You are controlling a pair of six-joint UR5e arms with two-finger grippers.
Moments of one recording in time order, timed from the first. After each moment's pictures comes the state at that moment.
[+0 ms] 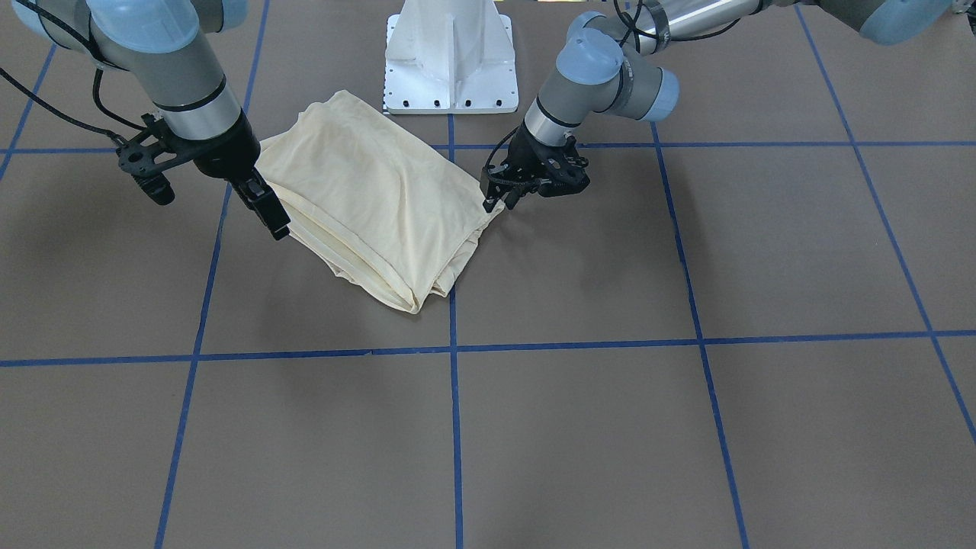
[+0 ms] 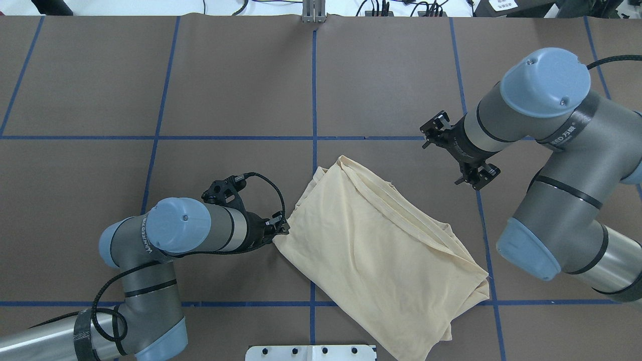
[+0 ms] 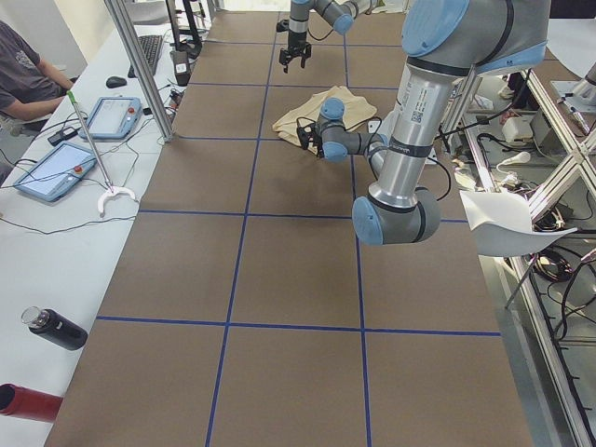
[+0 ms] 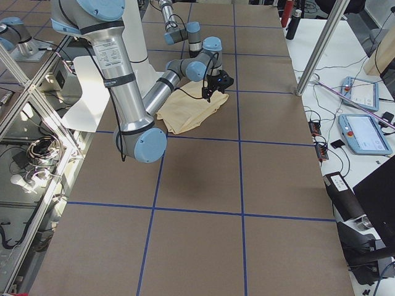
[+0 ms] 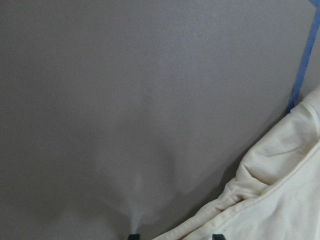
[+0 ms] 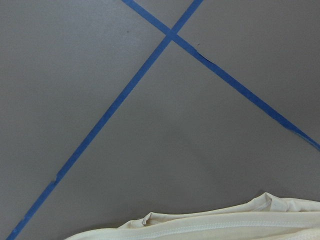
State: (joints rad) left arm -0.36 -2.02 -1.68 -2.18 -1.74 -1.80; right arm 0.73 -1.20 2.01 -1.64 1.97 1.95
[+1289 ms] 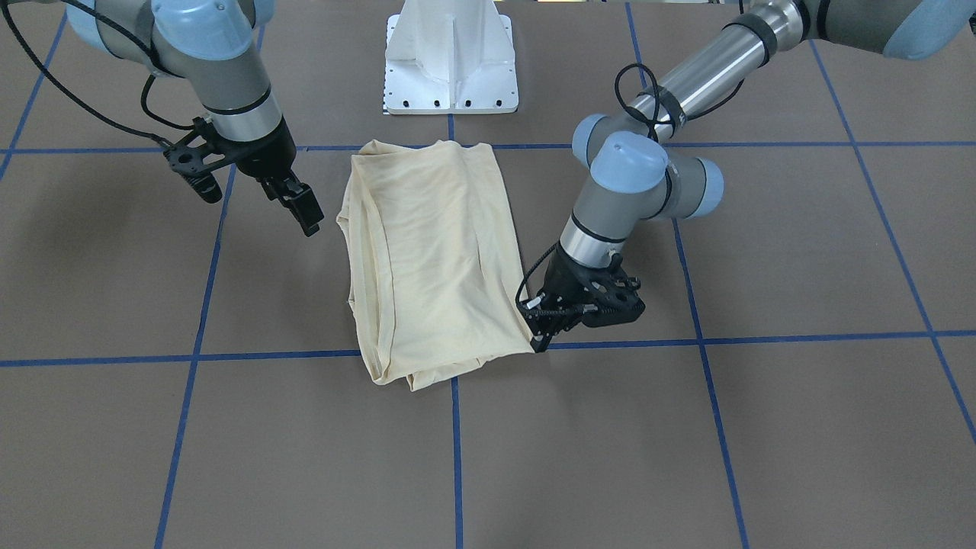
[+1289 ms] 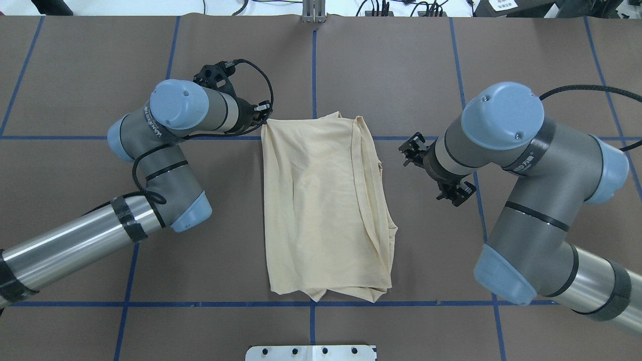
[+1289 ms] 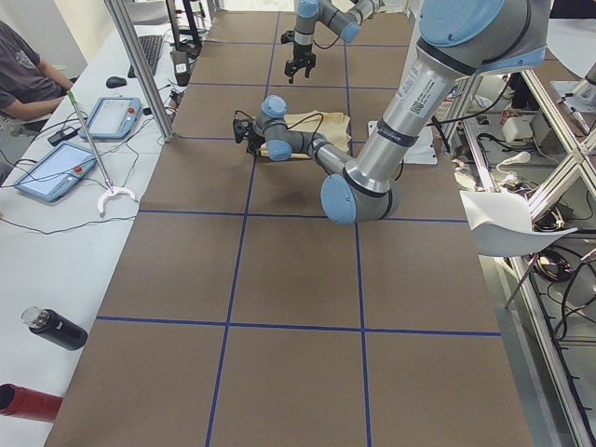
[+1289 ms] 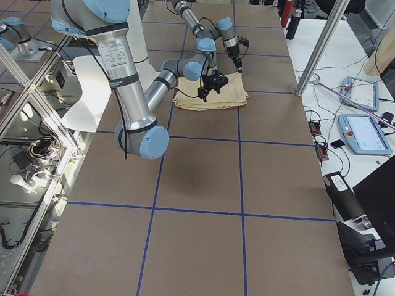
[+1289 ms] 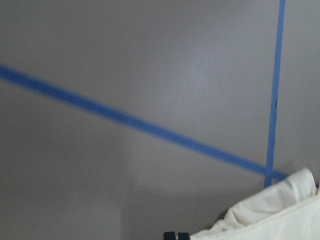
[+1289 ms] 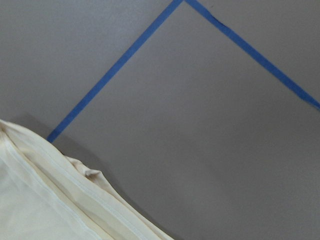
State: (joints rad) left arm -0.69 -2.29 -1.22 -2.37 -1.73 -1.53; right arm 0.60 -1.17 1.99 -1.64 1.86 1.96
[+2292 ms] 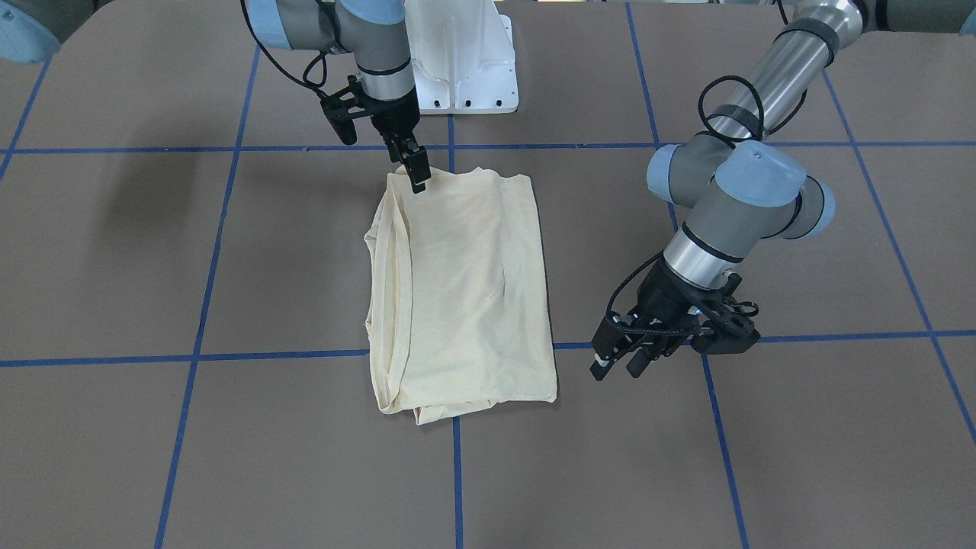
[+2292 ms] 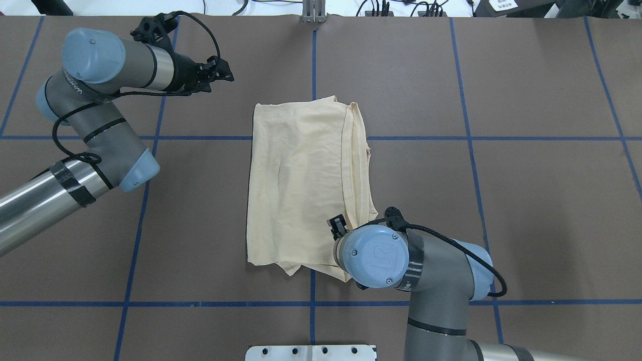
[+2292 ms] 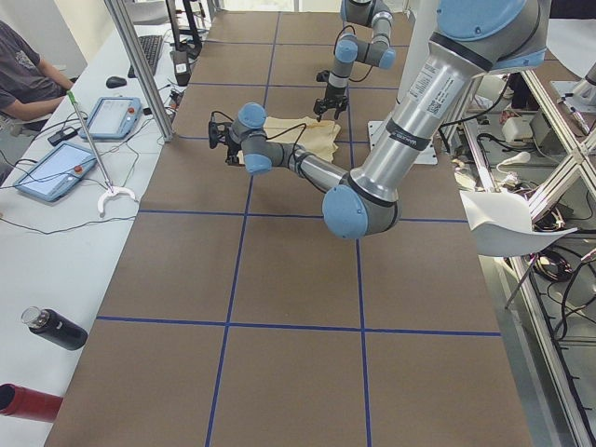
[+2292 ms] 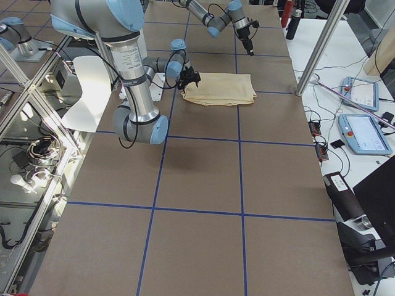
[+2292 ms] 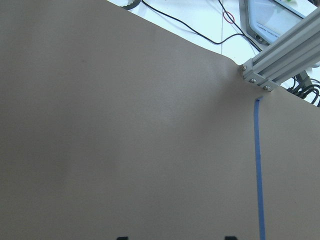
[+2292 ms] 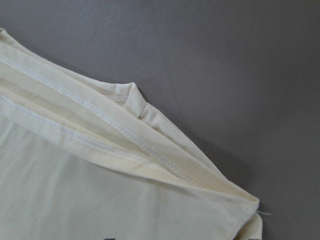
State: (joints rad) left arm -0.84 -2.16 -1.34 -2.46 -1.89 -1.43; right arm 0.25 -1.03 1.83 -1.53 1.56 2.55
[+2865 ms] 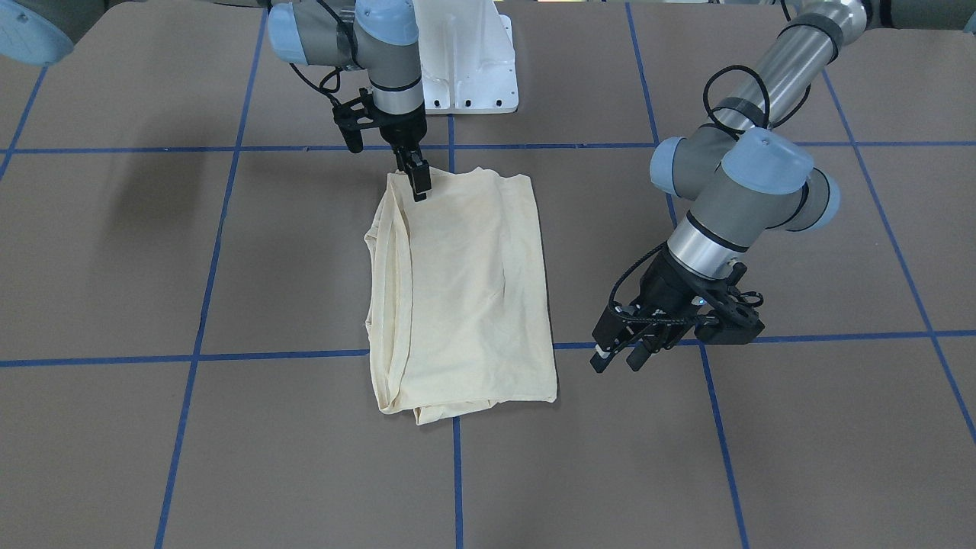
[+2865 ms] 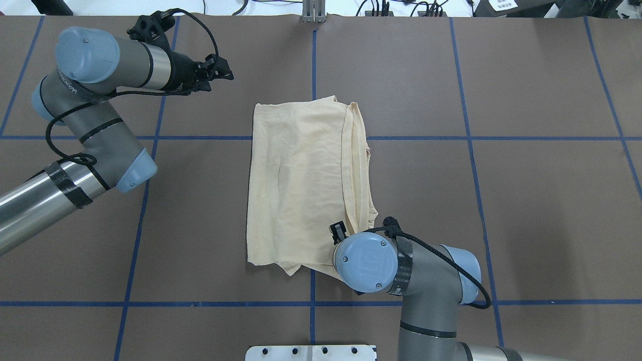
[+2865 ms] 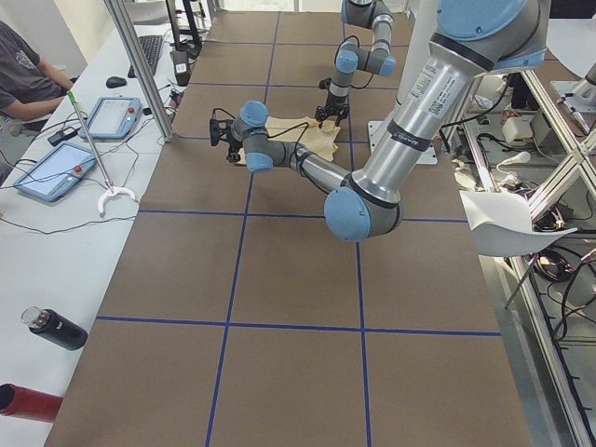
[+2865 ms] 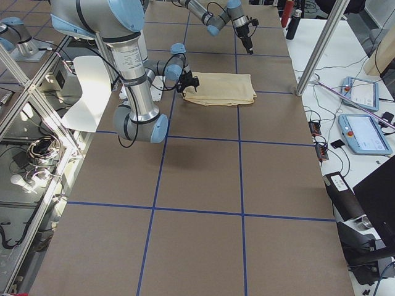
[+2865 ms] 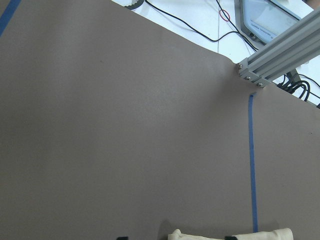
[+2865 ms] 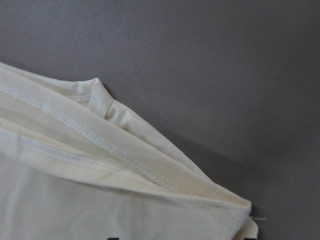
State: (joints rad) left arm -0.85 -2.15 -1.36 -2.46 -1.89 -1.44; right arm 0.23 -1.03 1.79 -1.54 1.56 2.60
